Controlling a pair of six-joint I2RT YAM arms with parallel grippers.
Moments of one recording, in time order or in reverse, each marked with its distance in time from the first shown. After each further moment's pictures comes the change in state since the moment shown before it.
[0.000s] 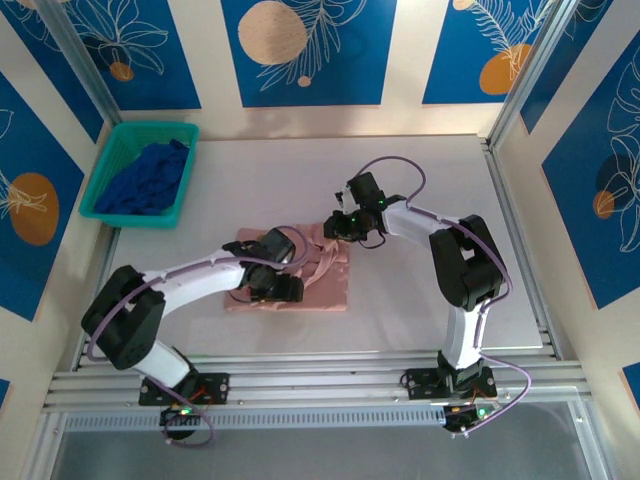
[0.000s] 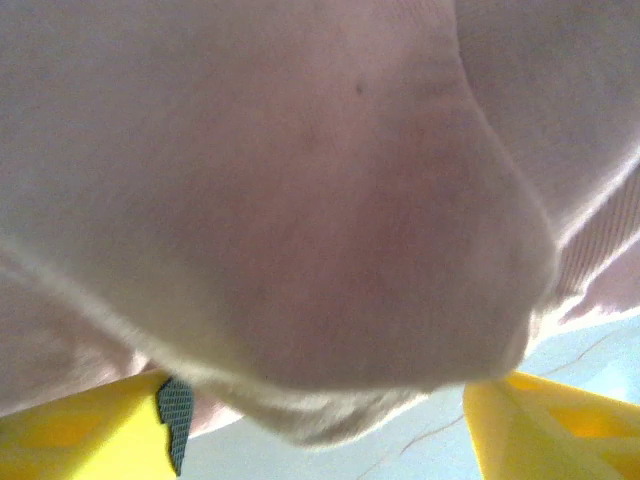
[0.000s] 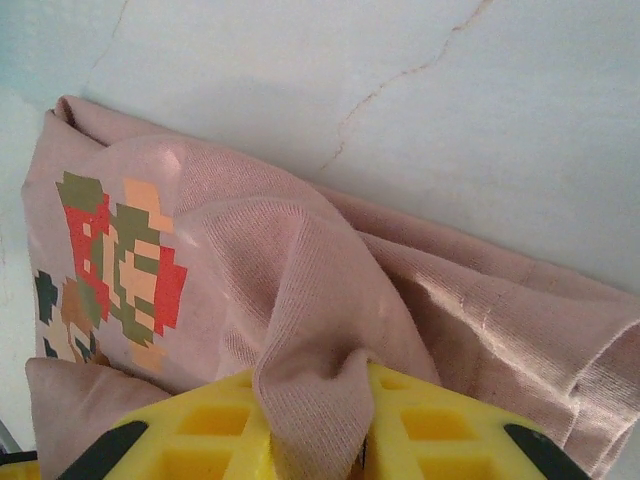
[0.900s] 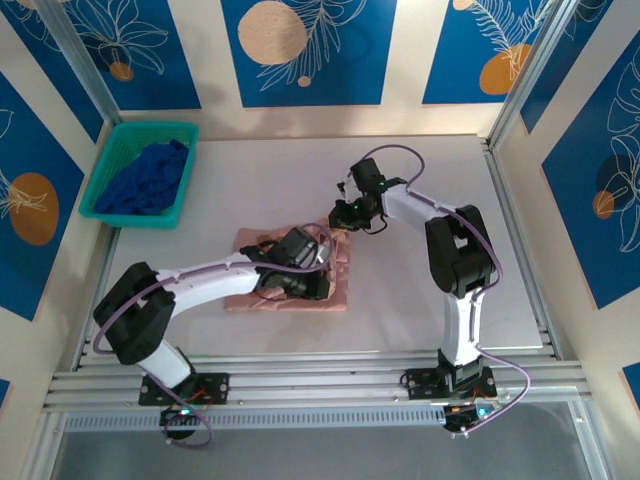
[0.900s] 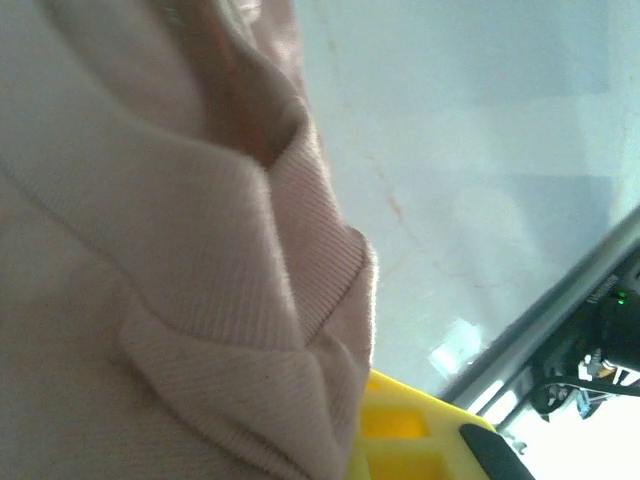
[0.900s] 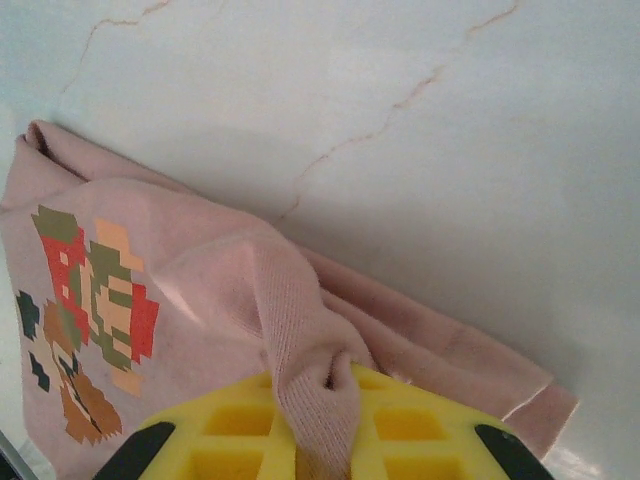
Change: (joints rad) left arm -0.132 0.053 0.070 0.265 0.216 -0.061; right arm -0.066 0.122 0.216 -0.198 -0.031 -0.095
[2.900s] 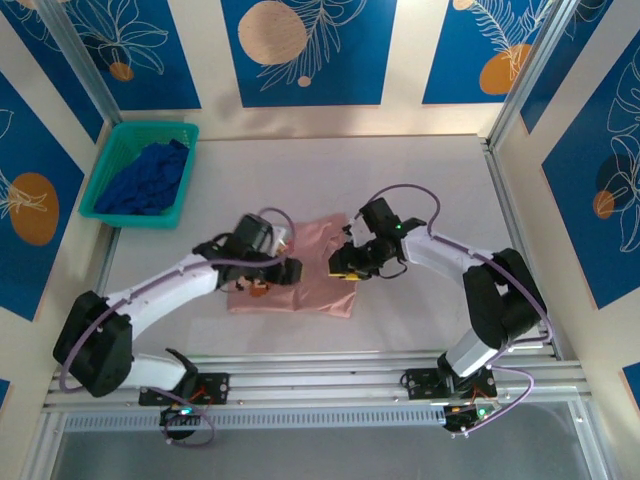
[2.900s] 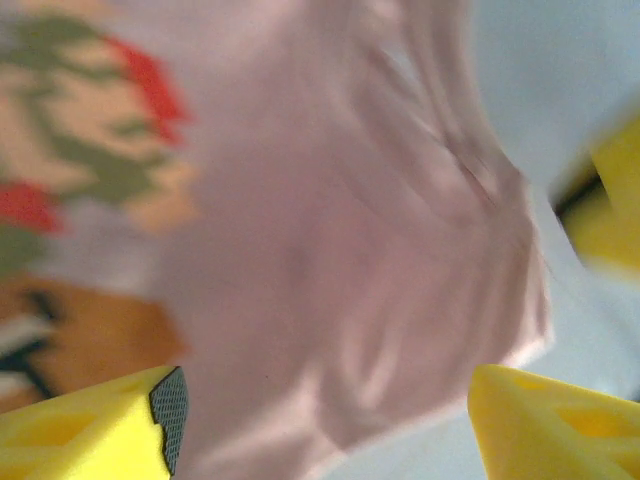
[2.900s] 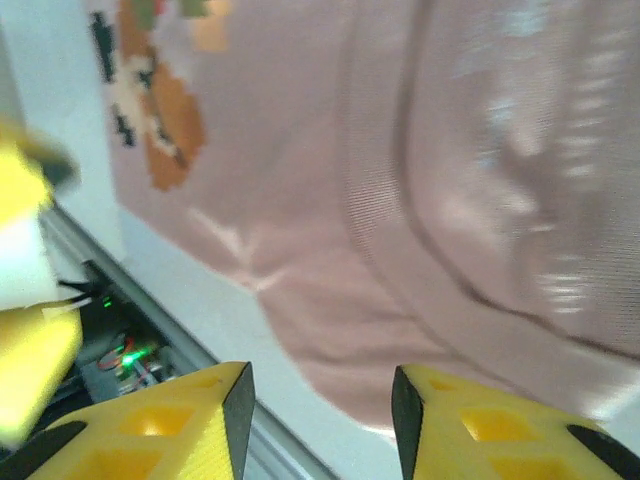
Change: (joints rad) left arm 0.293 -0.236 -0.108 -0.082 -0.141 0.325; right arm 0.135 -0.426 -0.504 0.049 -0.184 0.143
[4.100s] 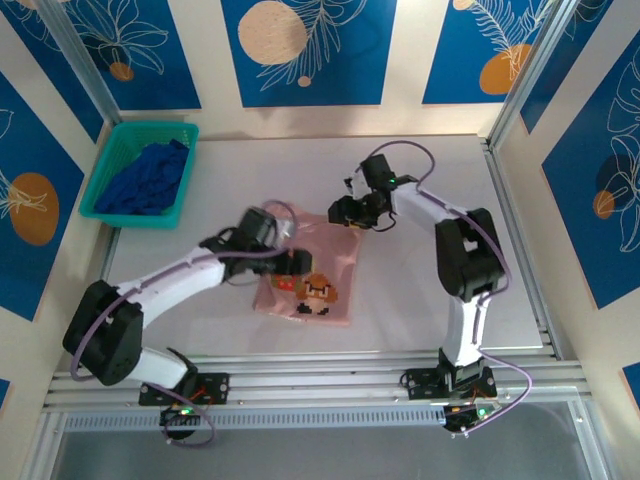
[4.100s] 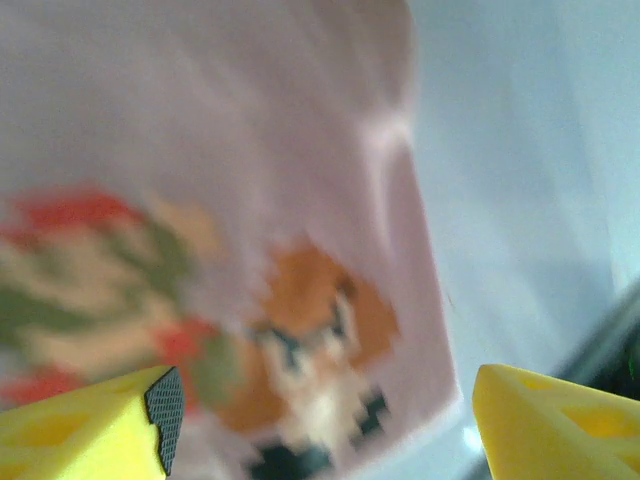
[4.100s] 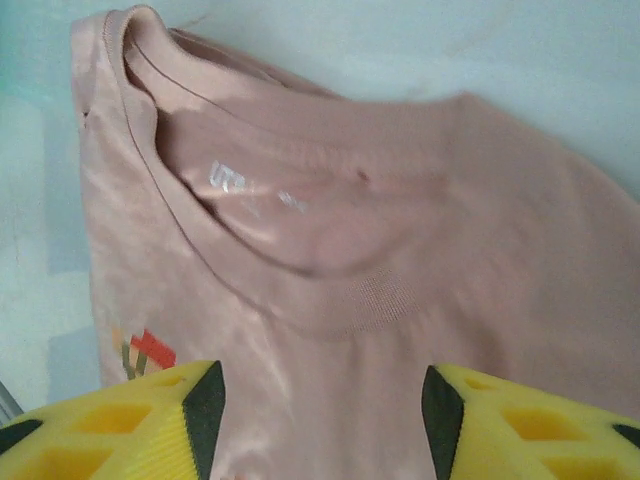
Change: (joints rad) left arm 0.043 0.067 0.050 0.098 0.138 -0.129; right arm -0.190 0.322 0.430 -0.055 0.157 -0.174
